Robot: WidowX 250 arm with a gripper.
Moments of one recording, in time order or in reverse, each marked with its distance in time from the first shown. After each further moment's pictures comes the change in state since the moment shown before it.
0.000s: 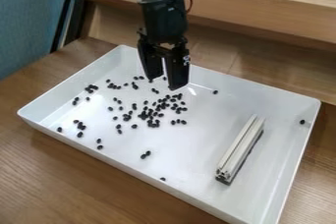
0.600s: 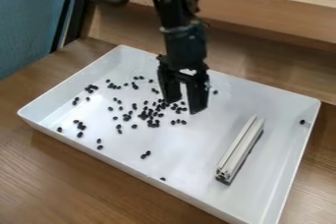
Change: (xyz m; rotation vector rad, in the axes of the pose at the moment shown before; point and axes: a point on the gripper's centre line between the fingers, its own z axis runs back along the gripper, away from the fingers) arm 0.011 -0.020 -0.041 -0.063 0.049 0.034
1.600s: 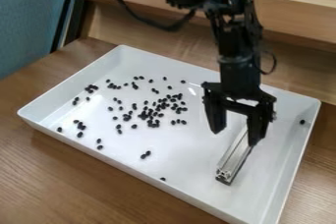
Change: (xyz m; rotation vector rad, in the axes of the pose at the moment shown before) arm 0.024 -0.068 -0.038 0.031 -0.012 0.149
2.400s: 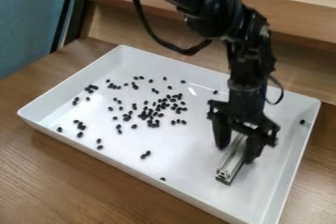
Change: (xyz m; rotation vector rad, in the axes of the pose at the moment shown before) arm 0.006 0.009 -0.035 0.129 -0.004 0.009
